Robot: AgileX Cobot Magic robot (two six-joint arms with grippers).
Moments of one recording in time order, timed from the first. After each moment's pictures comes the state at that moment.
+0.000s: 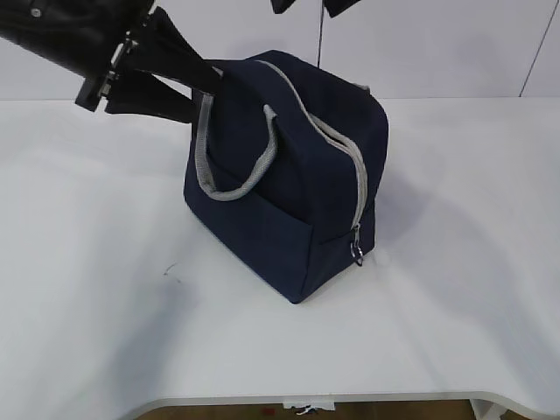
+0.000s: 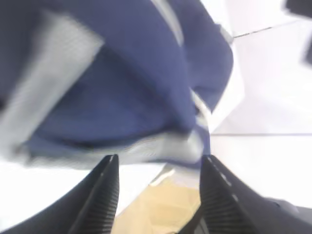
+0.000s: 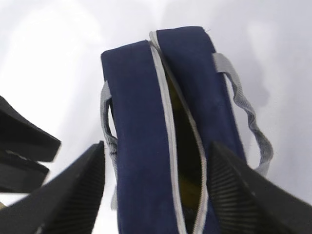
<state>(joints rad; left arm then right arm) -0.21 1.79 -1.48 -1.03 1.15 0.37 0.42 1.93 -2.18 0.20 1.27 0.03</state>
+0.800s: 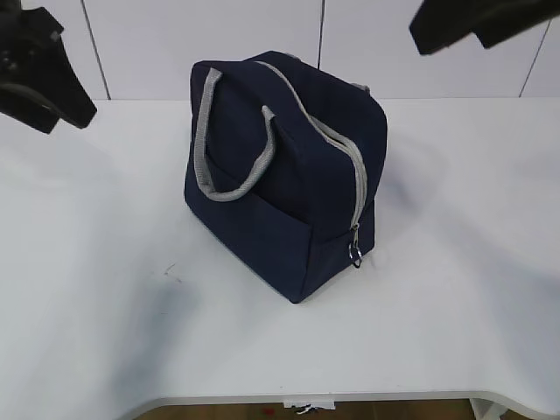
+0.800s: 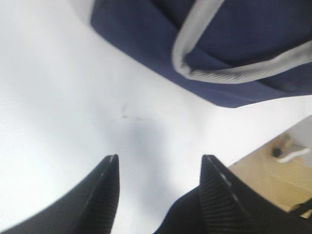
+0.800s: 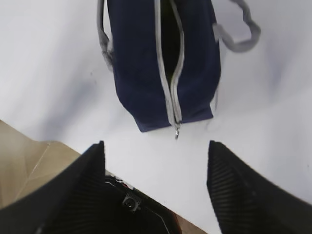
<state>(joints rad) -0.17 1.60 -1.48 -0.44 1.22 0.23 0.42 1.37 -1.59 0.16 1.25 -0.03</state>
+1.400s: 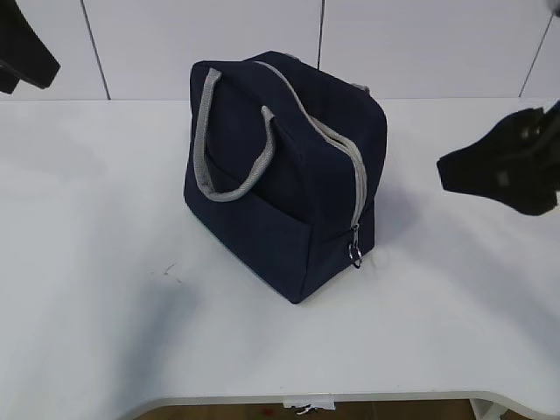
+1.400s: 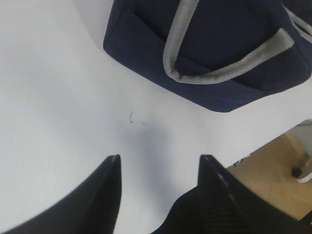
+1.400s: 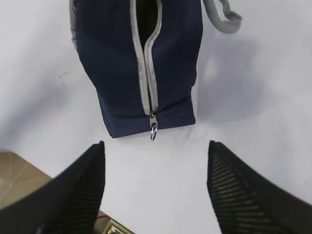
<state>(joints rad) -0.17 1.44 -1.47 -0.42 1.24 0.22 0.42 1.04 -0.88 0.15 0.65 -0.14</state>
